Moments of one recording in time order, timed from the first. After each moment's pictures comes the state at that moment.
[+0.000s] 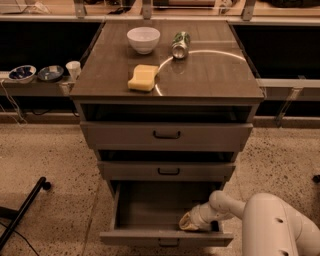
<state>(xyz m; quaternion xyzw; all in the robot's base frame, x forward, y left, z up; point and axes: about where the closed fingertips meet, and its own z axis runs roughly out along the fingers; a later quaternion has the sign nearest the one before) 0.517 -0.126 0.139 -0.66 0.68 0.25 0.22</state>
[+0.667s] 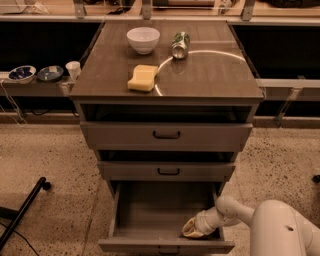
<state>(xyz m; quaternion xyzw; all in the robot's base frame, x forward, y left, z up) 0.481 -0.133 0.147 -0.64 0.67 0.31 0.21</state>
